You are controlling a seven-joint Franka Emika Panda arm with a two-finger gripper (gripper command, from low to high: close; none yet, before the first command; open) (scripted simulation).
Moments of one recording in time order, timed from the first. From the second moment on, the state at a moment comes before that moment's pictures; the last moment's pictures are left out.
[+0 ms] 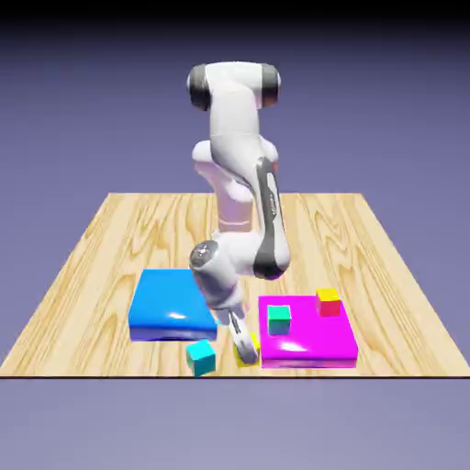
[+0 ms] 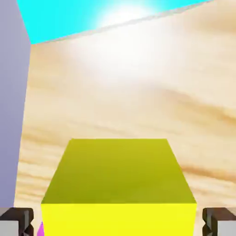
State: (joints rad) arm 0.04 0.49 -0.02 -2.29 0.68 2.60 1.53
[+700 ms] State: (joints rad) arm -0.42 0.31 0.42 -2.31 0.09 2.44 1.46
